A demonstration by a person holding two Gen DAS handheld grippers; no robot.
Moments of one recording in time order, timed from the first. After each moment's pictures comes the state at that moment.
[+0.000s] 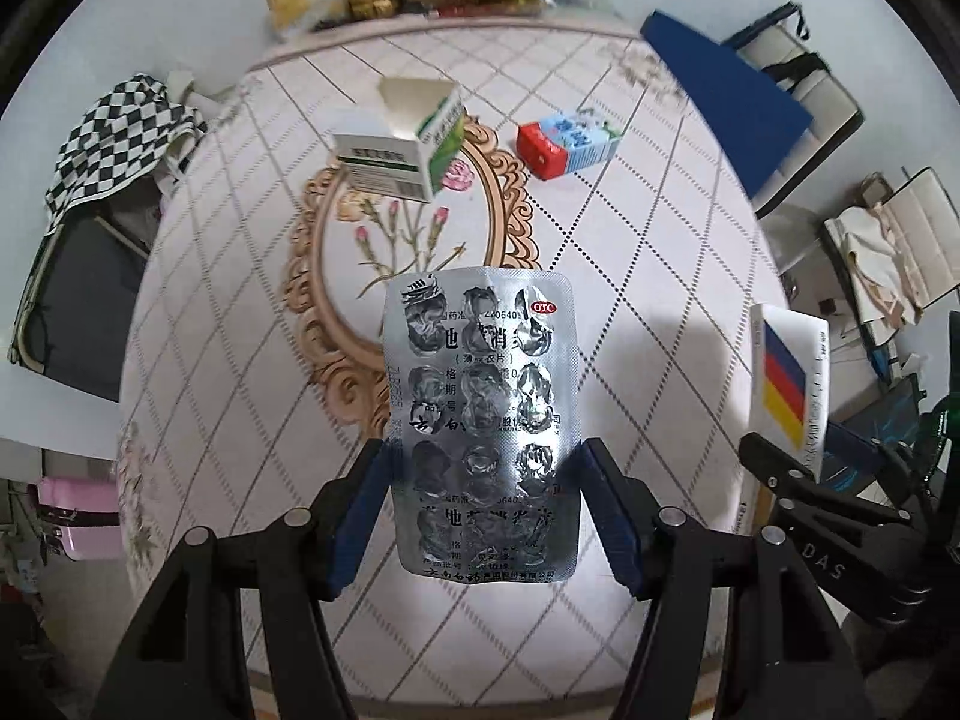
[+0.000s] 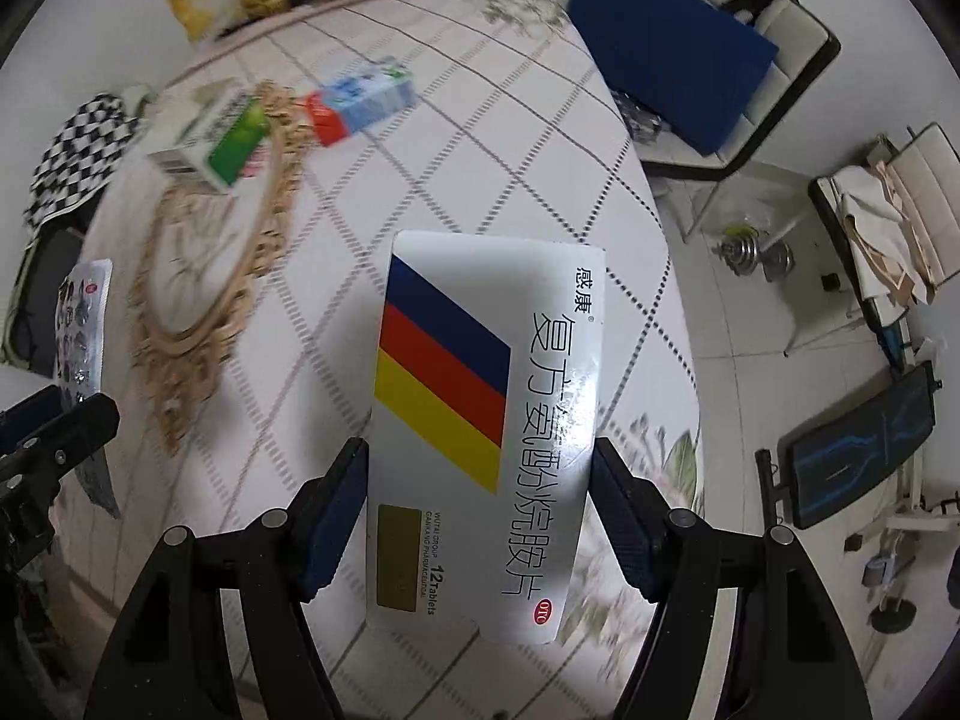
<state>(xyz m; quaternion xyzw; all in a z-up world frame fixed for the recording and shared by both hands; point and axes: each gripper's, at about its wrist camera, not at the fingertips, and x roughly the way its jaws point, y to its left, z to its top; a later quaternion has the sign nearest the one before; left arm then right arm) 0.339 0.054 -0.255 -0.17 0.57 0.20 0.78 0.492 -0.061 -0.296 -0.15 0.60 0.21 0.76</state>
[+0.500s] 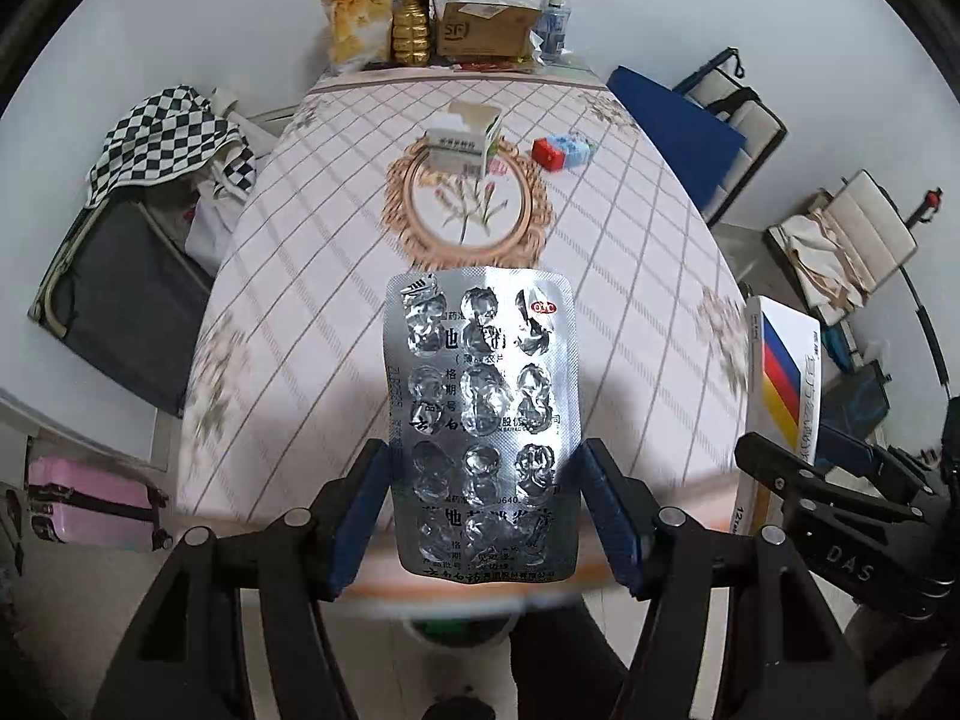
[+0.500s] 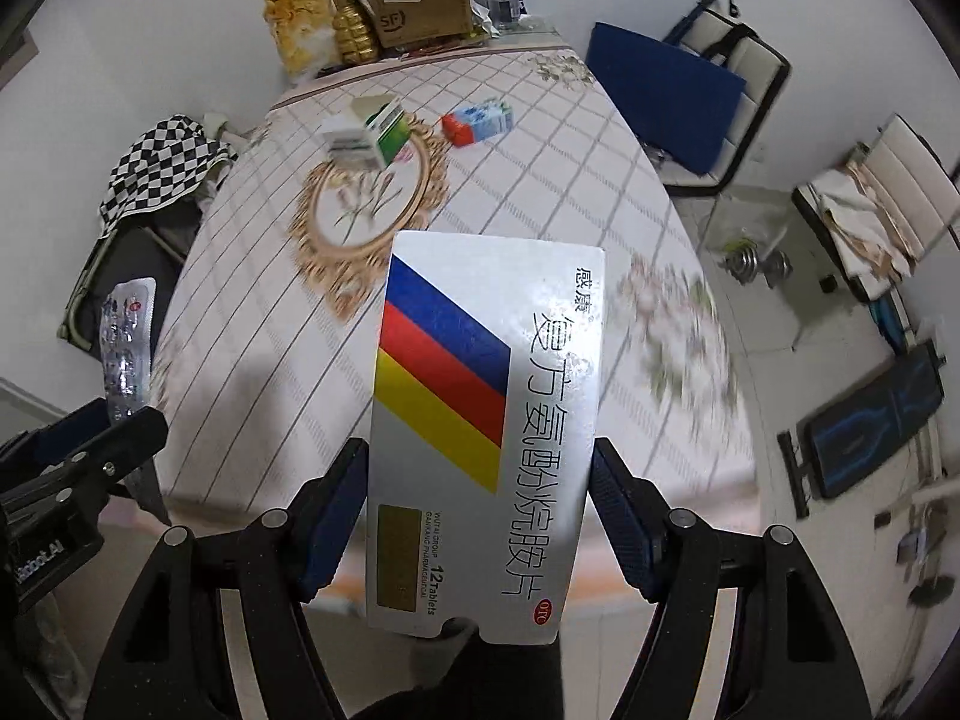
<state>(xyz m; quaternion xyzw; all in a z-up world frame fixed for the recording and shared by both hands) 0.137 0.036 -0.209 -0.16 0.51 0.17 0.83 0.266 -0.096 -0.209 -0.10 0.55 0.23 0.80</state>
